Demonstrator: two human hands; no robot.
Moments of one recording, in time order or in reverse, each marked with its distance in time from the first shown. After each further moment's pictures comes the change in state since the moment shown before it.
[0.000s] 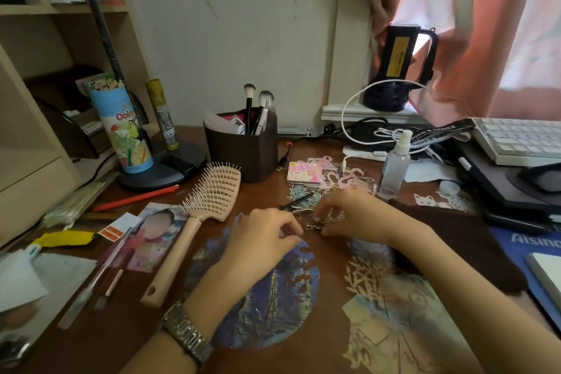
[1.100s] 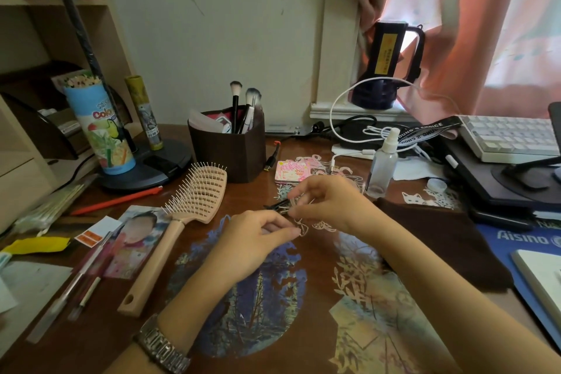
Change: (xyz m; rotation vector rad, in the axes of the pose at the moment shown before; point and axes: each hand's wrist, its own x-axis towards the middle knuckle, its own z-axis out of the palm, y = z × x) left_hand 0.001 0.000 0.003 -0.451 -0.062 -0.125; right_hand 0.002 -0.023 -0.001 0.601 0.178 0.121
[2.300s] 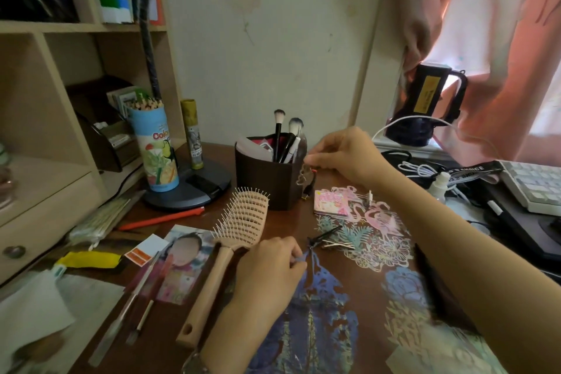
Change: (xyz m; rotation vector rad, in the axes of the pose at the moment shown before) left_hand -0.007 -0.013 -0.030 0.413 0.193 0.050; right_hand 0.094 -0.080 -0.017 -0.182 0.224 -0.204
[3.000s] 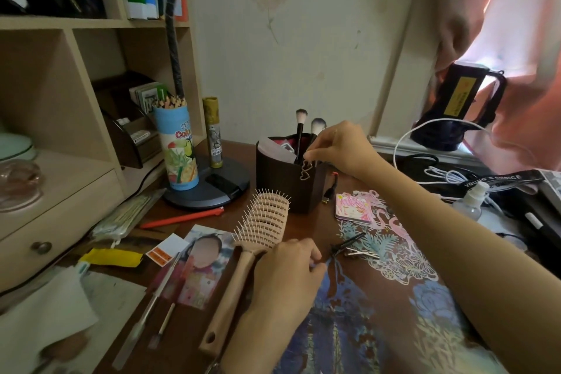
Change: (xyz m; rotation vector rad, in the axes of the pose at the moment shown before) left_hand 0.002 -0.006 -0.004 -0.075 0.043 -0.012; right_hand 0.046 -0.007 0.035 -0.133 -0.036 -0.035
